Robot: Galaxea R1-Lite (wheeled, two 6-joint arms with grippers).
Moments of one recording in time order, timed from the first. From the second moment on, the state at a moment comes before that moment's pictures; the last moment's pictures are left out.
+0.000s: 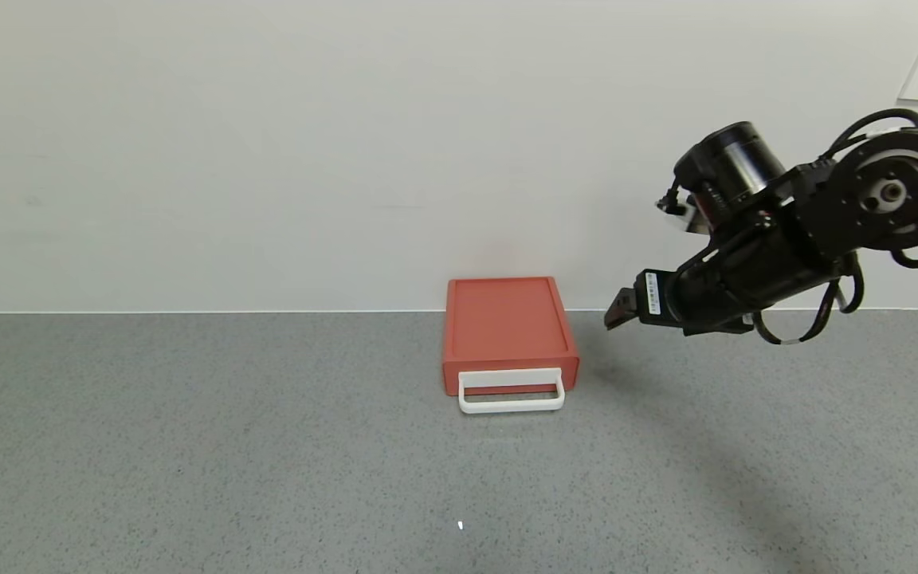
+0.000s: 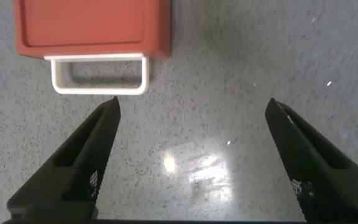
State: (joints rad) left arm 0.00 0.00 0.00 -0.03 -0.06 0.13; right arm 0.44 1.98 -1.80 0.69 -0.11 0.44
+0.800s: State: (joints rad) left arm 0.00 0.00 0.00 -0.03 -0.06 0.13; right arm 0.55 2.29 -1.98 0.75 -0.19 0.66
